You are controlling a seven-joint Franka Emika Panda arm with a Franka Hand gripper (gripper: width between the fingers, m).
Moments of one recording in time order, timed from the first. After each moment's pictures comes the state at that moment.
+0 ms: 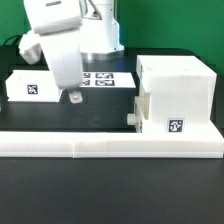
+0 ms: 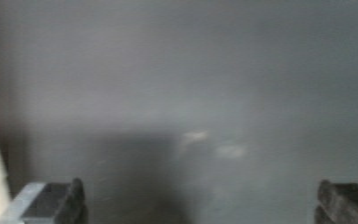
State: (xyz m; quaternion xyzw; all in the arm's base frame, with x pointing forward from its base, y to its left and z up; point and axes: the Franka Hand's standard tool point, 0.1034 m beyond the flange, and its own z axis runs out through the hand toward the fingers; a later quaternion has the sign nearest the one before) arm 0.536 -0.062 0.062 -0.69 -0.72 -0.04 0.09
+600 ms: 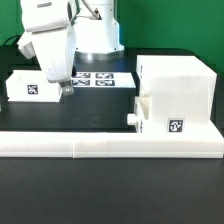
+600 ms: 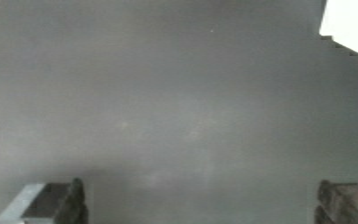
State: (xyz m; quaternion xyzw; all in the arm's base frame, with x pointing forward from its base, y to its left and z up) arm 0.506 -0.069 0.056 -0.74 -0.66 -0.02 0.10
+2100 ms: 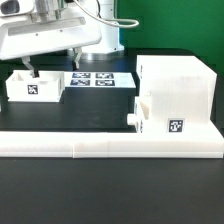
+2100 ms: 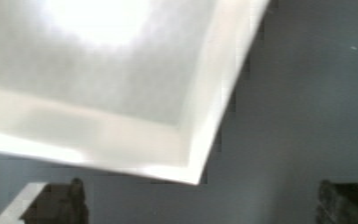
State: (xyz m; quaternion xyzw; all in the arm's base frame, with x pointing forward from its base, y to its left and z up) arm 0.431 -0.097 0.054 -0.99 -0.08 -0.01 0.06
